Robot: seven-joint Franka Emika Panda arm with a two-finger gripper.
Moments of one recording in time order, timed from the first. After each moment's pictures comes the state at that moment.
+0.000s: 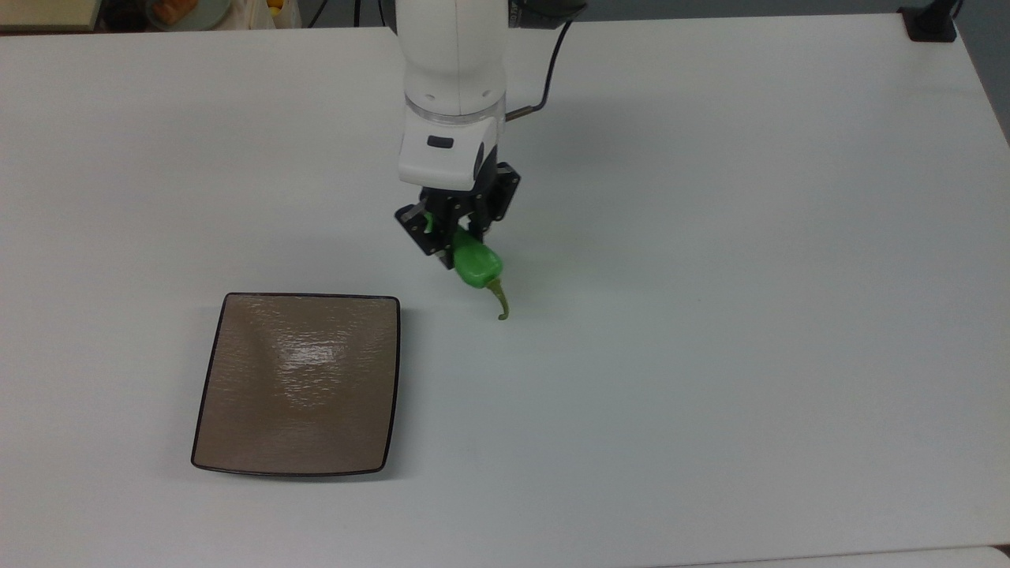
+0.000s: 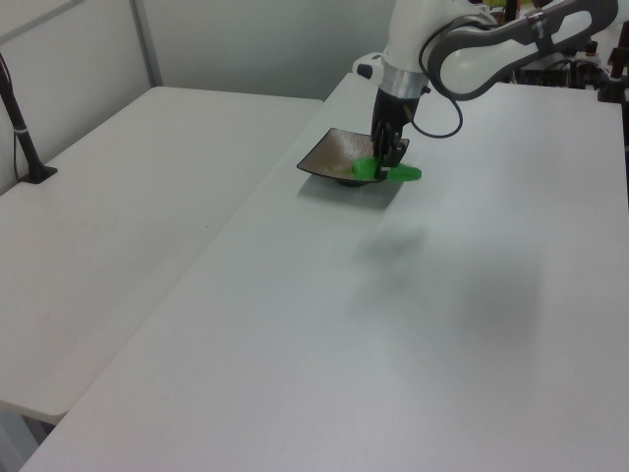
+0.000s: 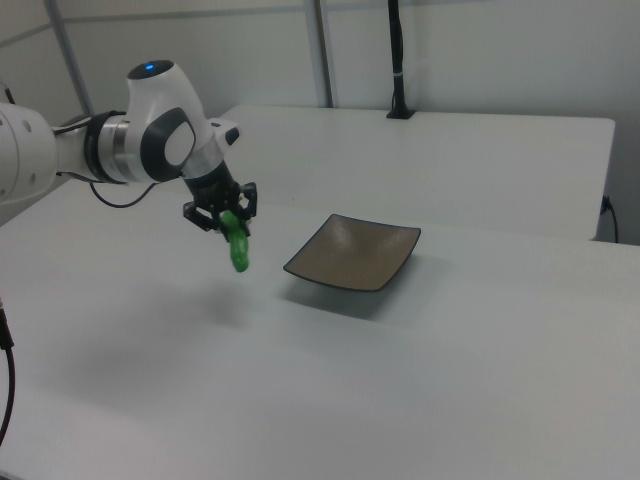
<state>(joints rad) 0.09 0.34 0.08 -1.66 -0.10 2.26 -0.49</state>
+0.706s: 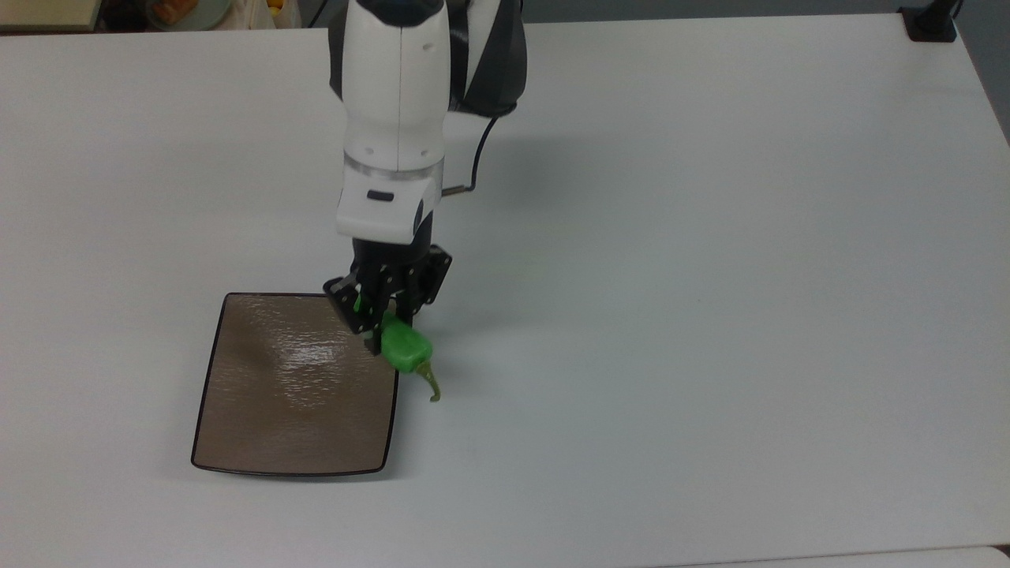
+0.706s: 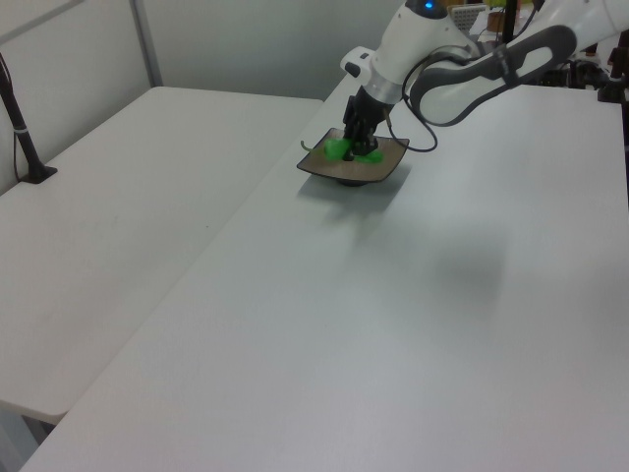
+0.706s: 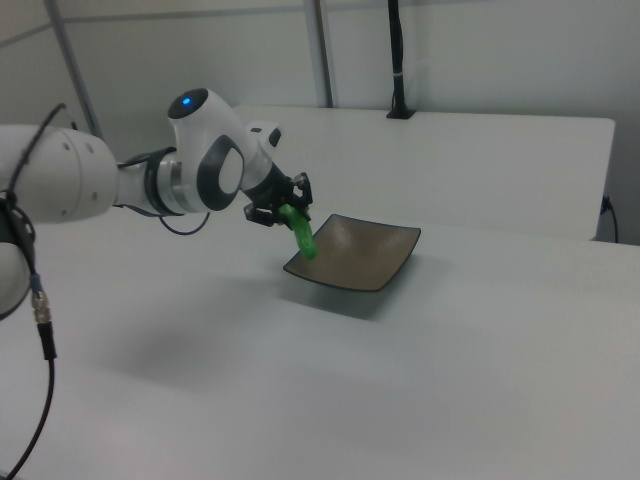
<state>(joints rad) 0.08 0.52 -0.01 -1.55 -0.21 2.59 -0.54</state>
